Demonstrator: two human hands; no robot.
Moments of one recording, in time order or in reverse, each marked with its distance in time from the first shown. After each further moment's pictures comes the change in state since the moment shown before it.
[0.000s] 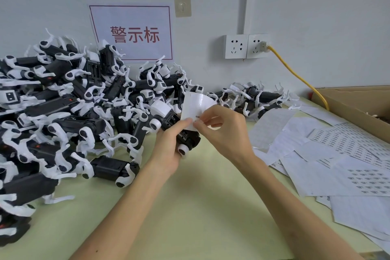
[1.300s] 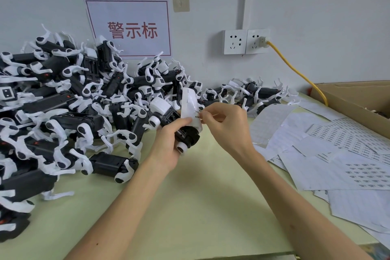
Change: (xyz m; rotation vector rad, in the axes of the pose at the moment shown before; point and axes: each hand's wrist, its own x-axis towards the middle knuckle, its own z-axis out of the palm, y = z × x) left_hand -0.008 0.004 0.004 -0.087 -0.057 -0.040; right_hand 0.001 0.000 -0.004 0.033 0.030 0.066
